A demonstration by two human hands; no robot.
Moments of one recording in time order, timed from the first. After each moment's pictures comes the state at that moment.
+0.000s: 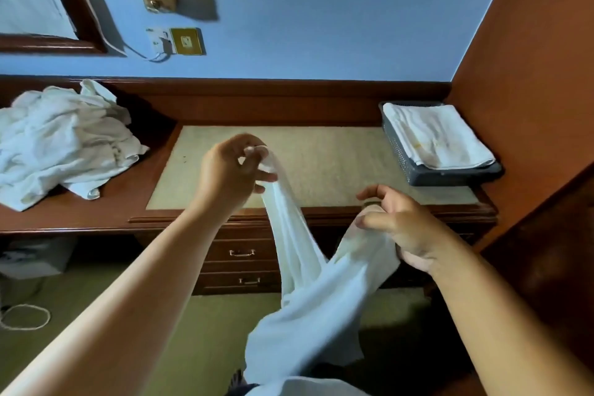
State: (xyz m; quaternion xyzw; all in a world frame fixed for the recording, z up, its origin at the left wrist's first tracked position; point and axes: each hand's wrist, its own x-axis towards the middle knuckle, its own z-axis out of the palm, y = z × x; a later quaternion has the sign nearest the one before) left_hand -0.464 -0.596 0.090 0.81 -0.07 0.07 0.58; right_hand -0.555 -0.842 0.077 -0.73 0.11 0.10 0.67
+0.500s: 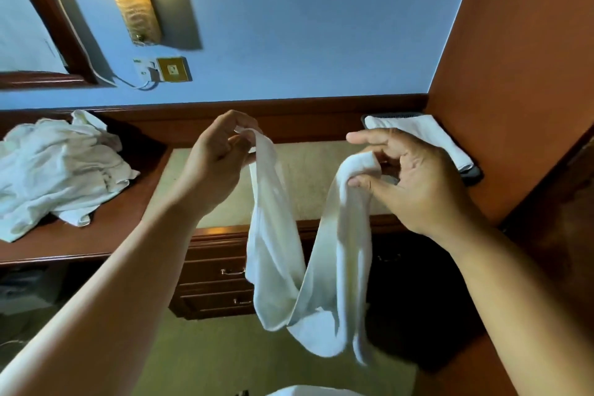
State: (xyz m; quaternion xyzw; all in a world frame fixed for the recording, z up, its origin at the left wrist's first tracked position) left_hand -0.465 -0.618 0.135 0.75 -0.25 0.07 0.61; right_hand -0.575 -0.876 0.152 -0.86 -0.16 -0.26 0.41
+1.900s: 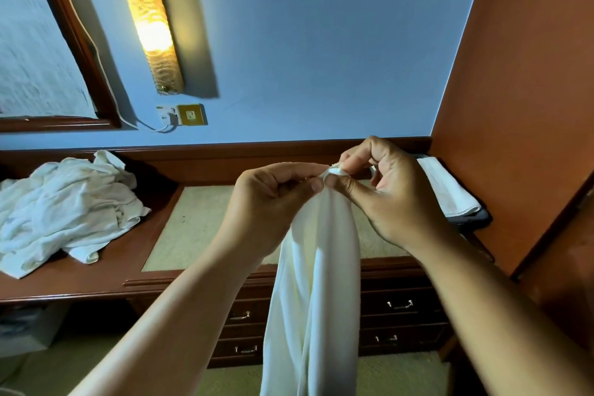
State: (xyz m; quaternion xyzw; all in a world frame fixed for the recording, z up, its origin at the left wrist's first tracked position) left_hand -0.523 -0.665 0.176 0.66 -0.26 0.06 0.70; right_hand -0.546 -0.844 0.187 -0.79 -0.16 -0.29 0.51
